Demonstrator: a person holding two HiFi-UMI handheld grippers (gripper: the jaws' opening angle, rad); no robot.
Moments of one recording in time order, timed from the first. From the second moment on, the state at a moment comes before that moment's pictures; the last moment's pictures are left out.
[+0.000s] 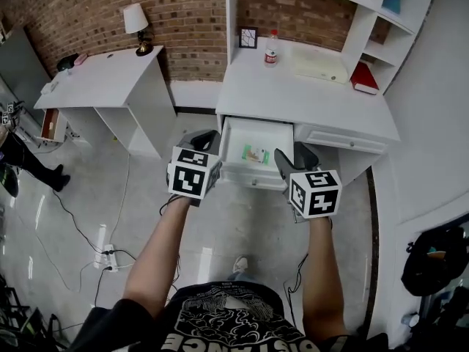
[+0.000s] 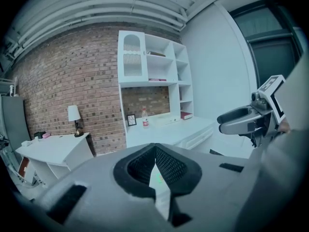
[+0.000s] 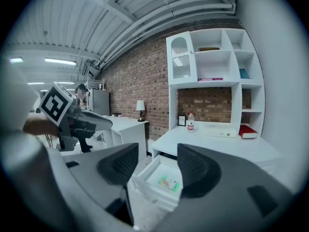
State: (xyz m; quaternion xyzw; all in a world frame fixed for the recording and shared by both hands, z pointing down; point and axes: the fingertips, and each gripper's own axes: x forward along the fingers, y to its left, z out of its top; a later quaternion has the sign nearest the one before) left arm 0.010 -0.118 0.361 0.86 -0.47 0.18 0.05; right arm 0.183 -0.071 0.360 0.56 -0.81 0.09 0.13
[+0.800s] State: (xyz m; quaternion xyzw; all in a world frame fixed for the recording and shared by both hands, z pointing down) left arm 0.019 -0.162 0.400 0.84 -0.51 0.20 0.07; right arm 0.180 -0.141 0.422 0.43 -0.86 0.08 0.26
